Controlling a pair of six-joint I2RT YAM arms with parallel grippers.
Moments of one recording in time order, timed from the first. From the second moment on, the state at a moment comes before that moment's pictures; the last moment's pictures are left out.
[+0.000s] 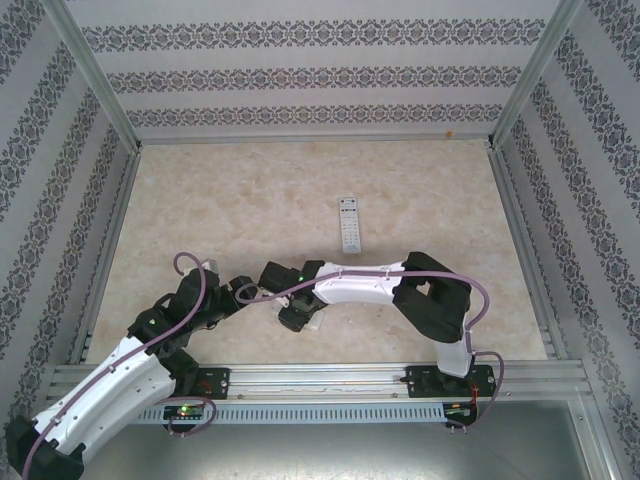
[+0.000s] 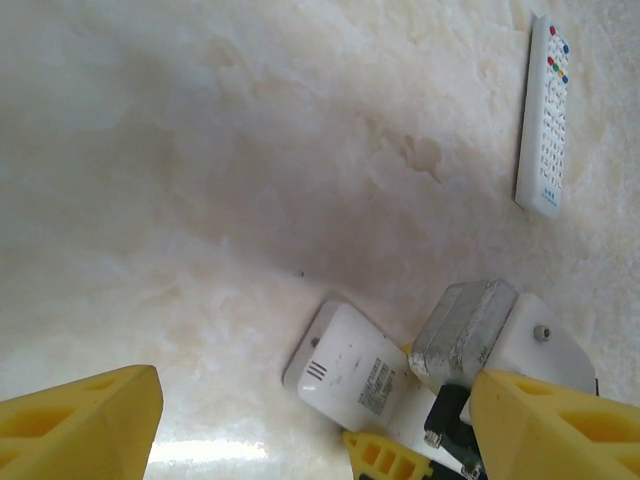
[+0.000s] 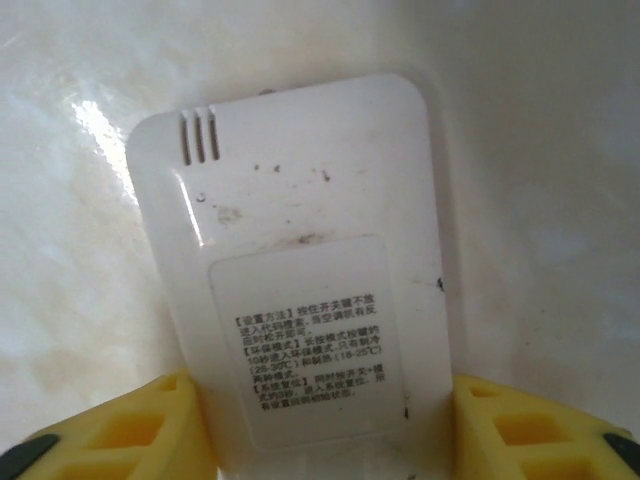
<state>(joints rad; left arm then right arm) -0.55 0.57 0.41 -0.62 0.00 -1.06 1.13 1.93 1.27 -0.71 0.00 0.13</state>
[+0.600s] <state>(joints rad) -0.44 0.76 0.41 -0.31 0.29 -1.16 1.00 1.73 1.10 -0.15 -0.50 0.62</state>
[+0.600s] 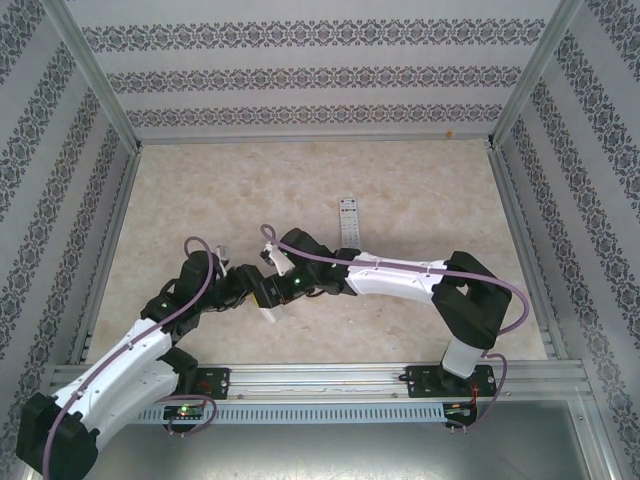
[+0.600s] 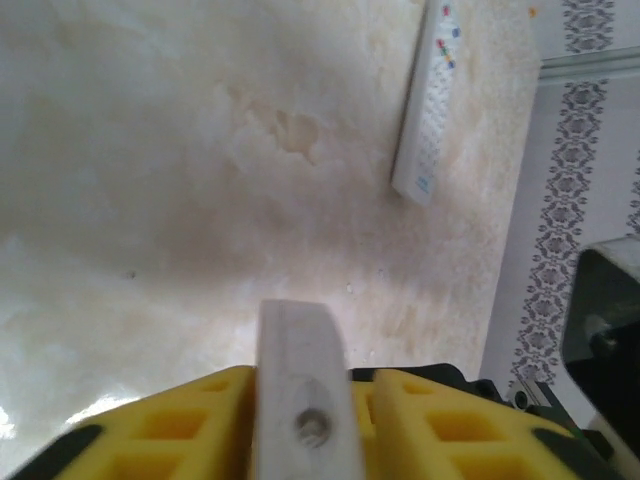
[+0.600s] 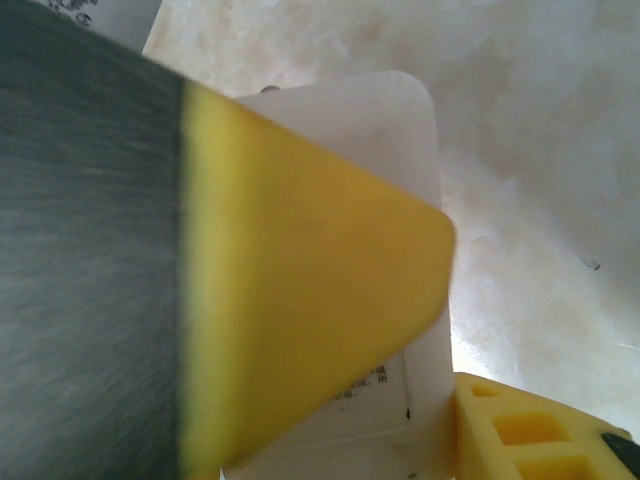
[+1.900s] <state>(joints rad) -0.41 2.60 2.32 -1.56 -0.73 -0.63 0.51 1.22 0.77 -0.34 -0.38 0.73</state>
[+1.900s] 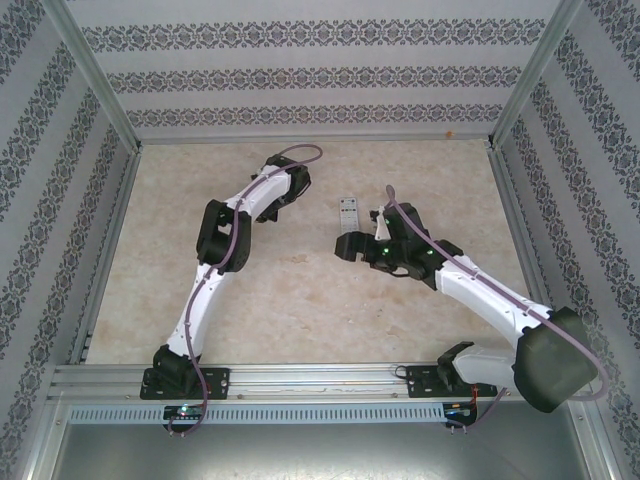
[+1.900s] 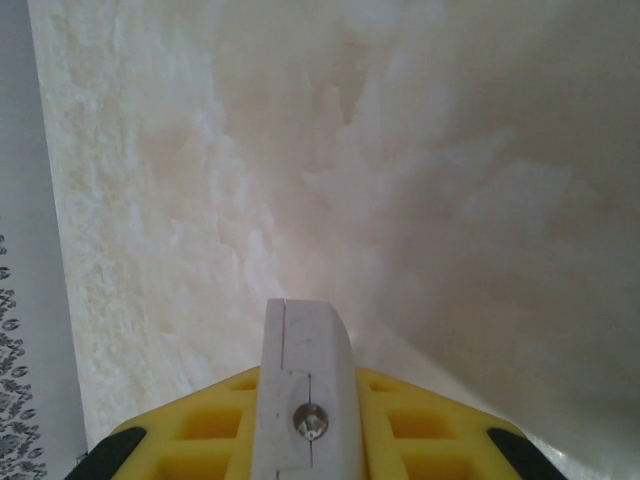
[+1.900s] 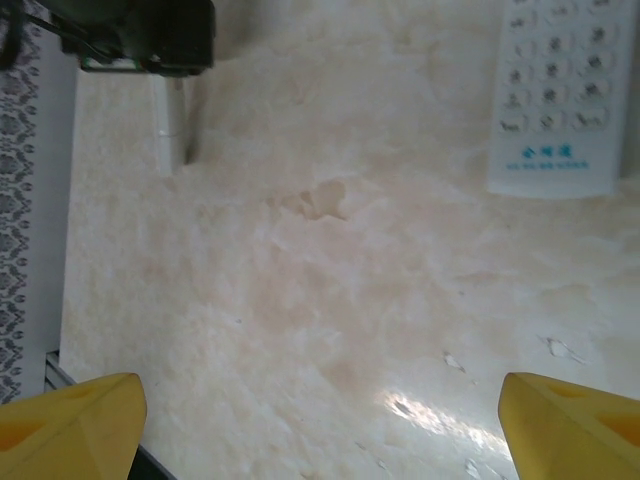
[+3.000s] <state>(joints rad) -0.33 0.72 0.29 -0.01 -0.57 -0.21 0.08 1.47 0.51 0.29 0.17 0.11</state>
